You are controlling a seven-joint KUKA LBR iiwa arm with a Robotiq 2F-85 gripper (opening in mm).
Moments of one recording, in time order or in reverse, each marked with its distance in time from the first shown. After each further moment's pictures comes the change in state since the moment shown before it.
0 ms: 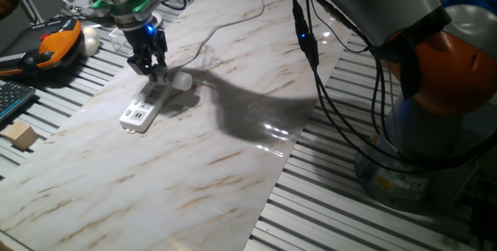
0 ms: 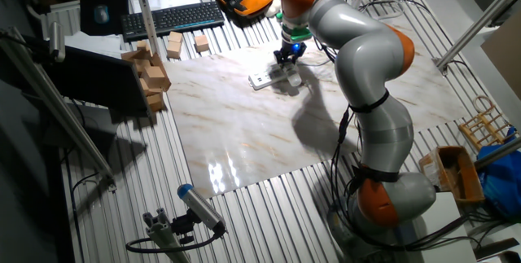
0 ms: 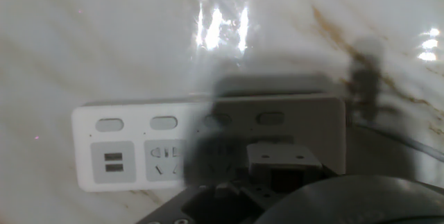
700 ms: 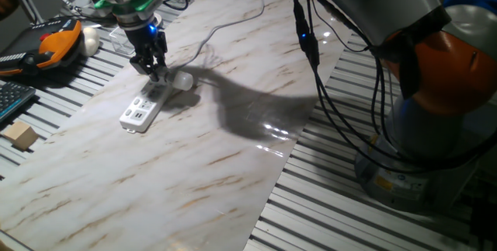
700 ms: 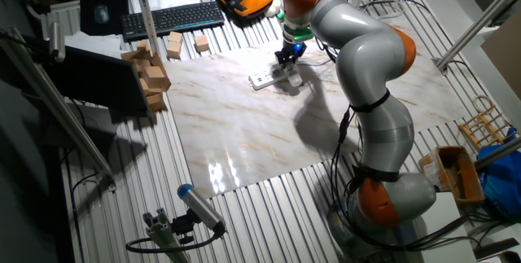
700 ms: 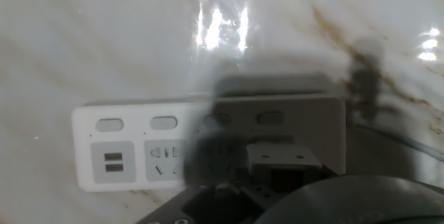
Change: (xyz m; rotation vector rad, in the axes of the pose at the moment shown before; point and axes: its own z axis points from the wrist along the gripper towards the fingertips) arm 0.000 -0.002 0.004 -0.018 0.007 -0.041
